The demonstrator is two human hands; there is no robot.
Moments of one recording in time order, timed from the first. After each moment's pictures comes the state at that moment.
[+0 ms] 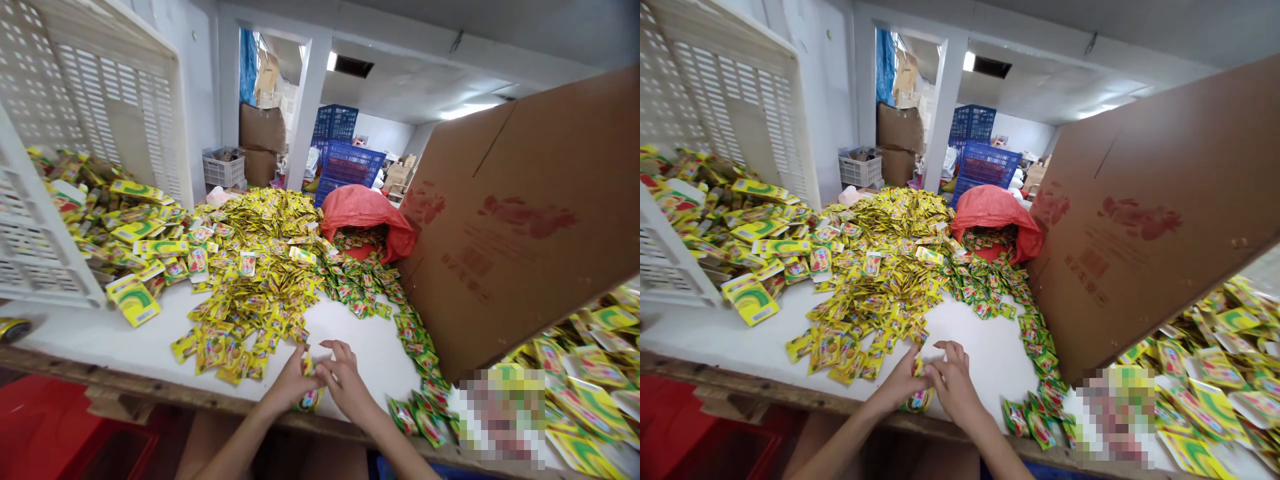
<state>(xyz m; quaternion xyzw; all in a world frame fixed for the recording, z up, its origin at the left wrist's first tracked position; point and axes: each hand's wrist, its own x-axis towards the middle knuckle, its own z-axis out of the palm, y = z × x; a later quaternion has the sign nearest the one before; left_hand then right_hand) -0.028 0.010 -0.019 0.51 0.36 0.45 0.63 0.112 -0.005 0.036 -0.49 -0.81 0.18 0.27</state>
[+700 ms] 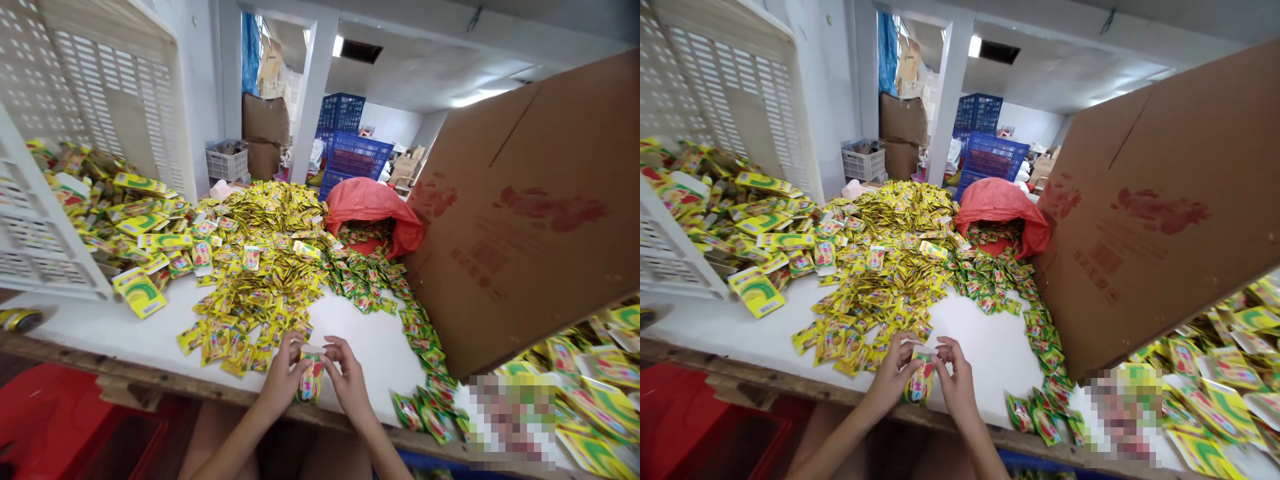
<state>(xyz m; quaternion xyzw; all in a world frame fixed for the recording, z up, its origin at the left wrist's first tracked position) -0.050 -0.006 0.002 0.58 0.41 0.52 0.47 0.105 -0.003 0.009 -0.48 -0.67 0.33 0.46</state>
